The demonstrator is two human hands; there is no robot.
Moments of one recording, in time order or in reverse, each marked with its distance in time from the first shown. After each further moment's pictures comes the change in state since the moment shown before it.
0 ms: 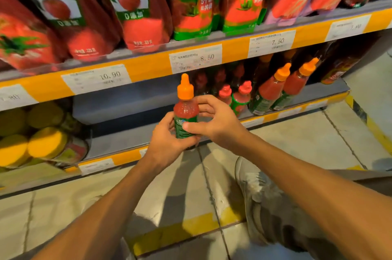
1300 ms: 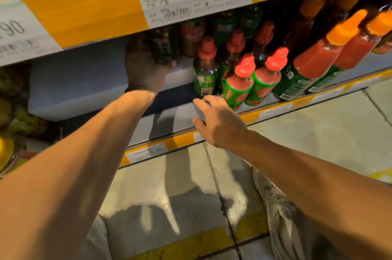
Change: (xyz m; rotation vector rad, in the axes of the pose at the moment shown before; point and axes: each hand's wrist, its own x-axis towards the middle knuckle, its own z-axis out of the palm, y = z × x) left_hand 0.171 -0.032 -0.015 0.320 0.411 0.150; right_hand 0.082 0.132 0.022 -0.931 -0.102 -0.099
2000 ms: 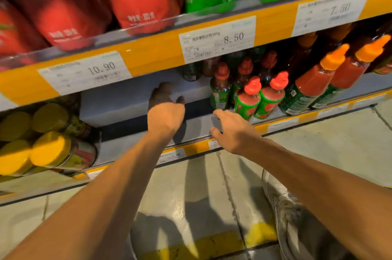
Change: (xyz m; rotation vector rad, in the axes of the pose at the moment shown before) left_hand -0.054 0.009 -0.032 0.393 -0.085 -0.118; right_hand -0.011 -0.012 -0.027 0.062 -0.096 0.077
